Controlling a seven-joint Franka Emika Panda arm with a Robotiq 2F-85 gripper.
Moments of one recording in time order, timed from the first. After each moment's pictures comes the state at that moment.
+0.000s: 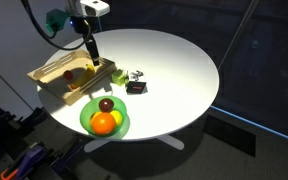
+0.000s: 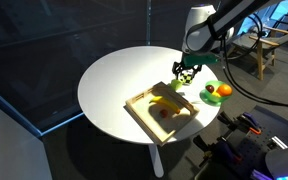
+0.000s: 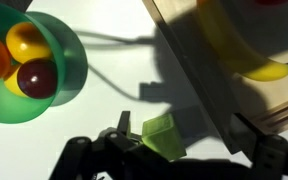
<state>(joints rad) 0.05 0.25 -0.10 -2.28 0.00 2.49 0.53</state>
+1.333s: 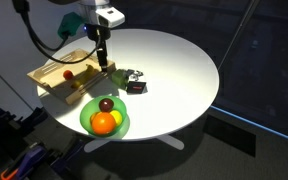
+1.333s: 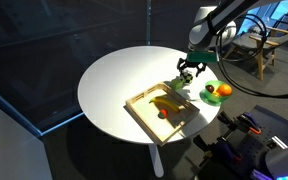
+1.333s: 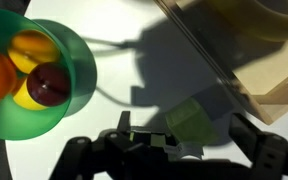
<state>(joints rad) -0.02 0.31 -0.12 -2.23 0.13 2.49 0.53</state>
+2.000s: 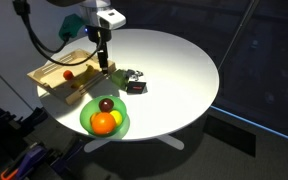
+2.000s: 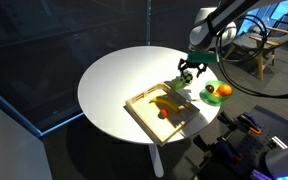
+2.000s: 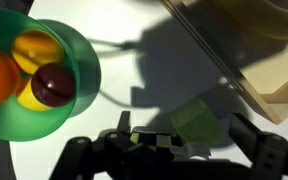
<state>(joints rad) -0.02 0.31 -0.13 -2.24 0.13 2.49 0.53</state>
